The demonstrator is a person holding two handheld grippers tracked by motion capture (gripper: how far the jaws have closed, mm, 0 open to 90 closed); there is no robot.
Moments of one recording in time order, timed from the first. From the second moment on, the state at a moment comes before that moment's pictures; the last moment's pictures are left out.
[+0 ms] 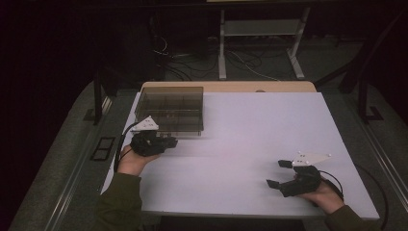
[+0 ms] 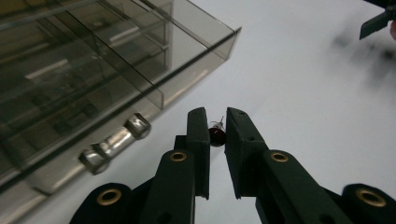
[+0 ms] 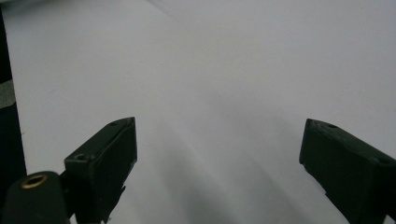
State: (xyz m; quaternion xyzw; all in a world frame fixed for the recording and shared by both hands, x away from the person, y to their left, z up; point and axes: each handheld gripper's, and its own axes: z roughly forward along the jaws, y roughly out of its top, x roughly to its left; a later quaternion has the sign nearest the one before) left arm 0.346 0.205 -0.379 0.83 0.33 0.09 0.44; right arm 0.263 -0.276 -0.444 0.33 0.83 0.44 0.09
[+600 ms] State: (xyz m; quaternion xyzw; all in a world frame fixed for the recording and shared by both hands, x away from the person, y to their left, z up) left arm 0.368 0.246 -0.350 0.80 0.37 0.15 0.44; right arm 0.265 -0.276 -0.445 0.33 0.83 0.45 0.08
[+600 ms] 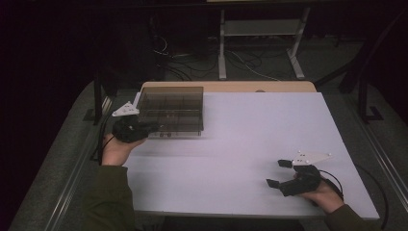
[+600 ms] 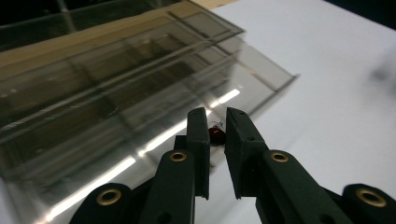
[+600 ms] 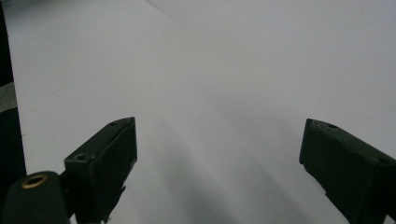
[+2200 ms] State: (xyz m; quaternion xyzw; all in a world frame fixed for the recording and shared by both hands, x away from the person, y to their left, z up) left arm 0.324 0.215 -0.378 0.80 0.34 0.13 0.48; right arm 0.264 -0.276 -0.444 0.33 0.83 0.45 0.09
